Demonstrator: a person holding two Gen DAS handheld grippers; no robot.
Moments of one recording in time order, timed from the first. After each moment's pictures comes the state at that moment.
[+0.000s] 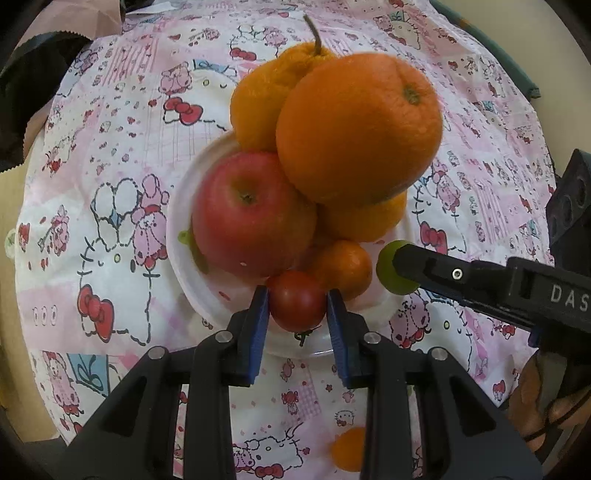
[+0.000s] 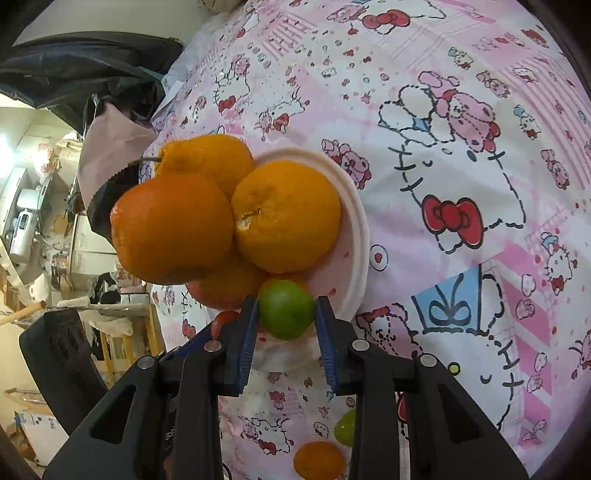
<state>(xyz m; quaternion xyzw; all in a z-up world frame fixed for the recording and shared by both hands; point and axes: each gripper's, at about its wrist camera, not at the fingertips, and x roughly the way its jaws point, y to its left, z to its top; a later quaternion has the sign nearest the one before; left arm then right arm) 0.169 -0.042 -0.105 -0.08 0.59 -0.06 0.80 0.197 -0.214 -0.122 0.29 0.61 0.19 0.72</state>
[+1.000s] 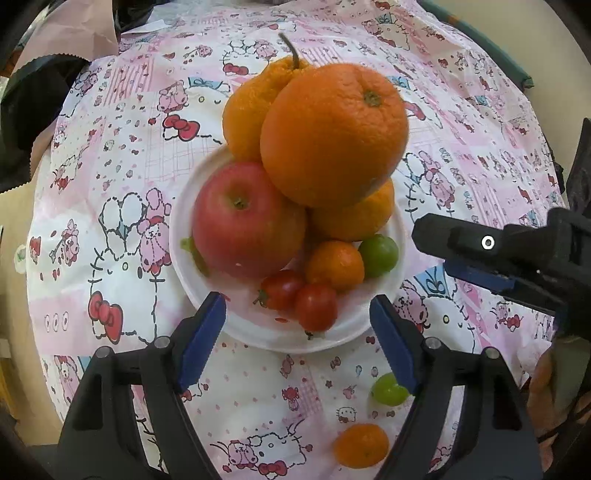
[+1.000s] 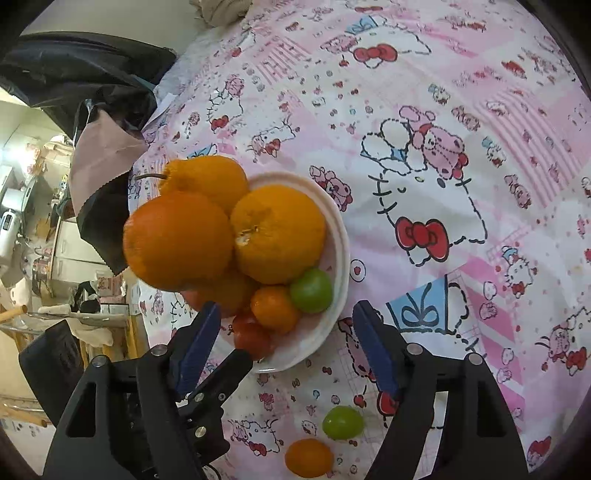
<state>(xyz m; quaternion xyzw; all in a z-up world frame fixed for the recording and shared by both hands) 0.161 -0.049 -0.092 -0.05 0.57 -0.06 0.82 0.189 -0.223 -0.093 0.26 0.59 0.15 0.75</state>
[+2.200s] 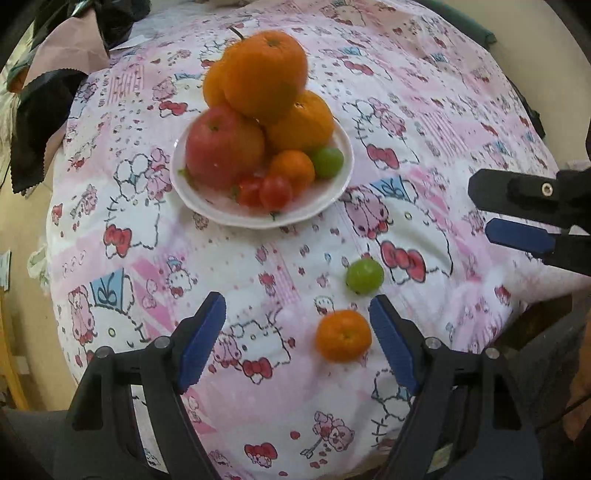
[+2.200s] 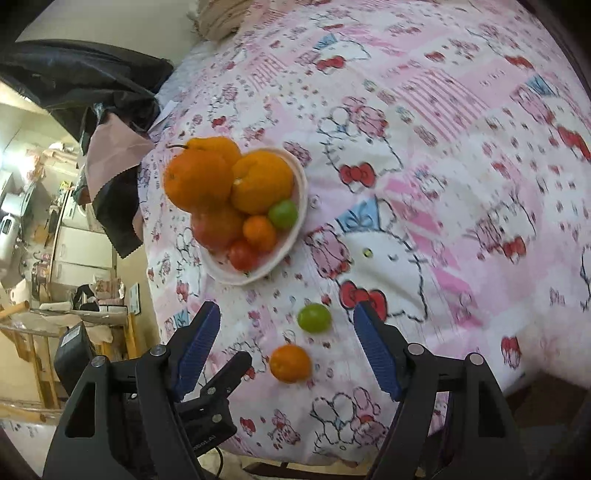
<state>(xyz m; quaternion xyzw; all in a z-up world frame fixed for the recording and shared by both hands) 0.064 -0.071 -0.070 0.01 0.58 -0.10 0.81 0.085 -0.262 -0.049 0.27 0.58 0.12 0.76</state>
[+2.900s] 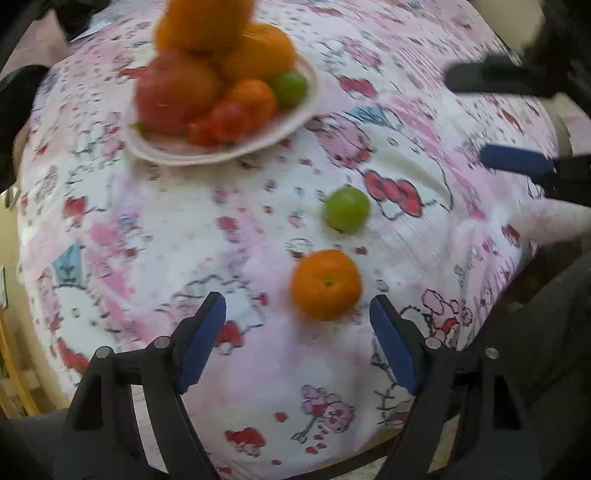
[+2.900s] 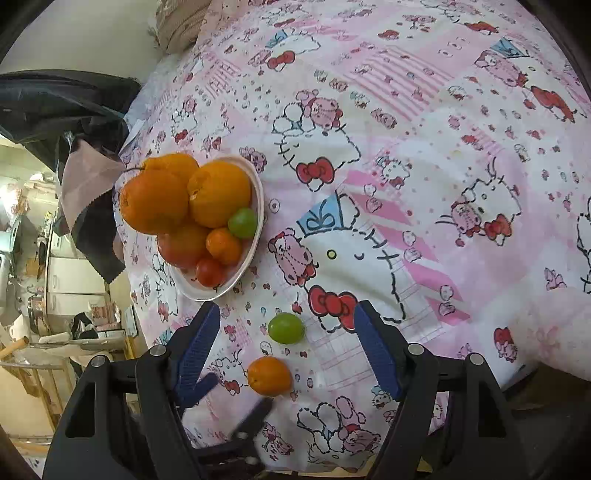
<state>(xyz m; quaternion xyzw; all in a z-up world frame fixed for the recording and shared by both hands) 0.049 -0.093 -0.112 0.05 0.63 -0.14 0.76 0.093 -0.279 -0.073 0.31 0.59 0.07 0.74</state>
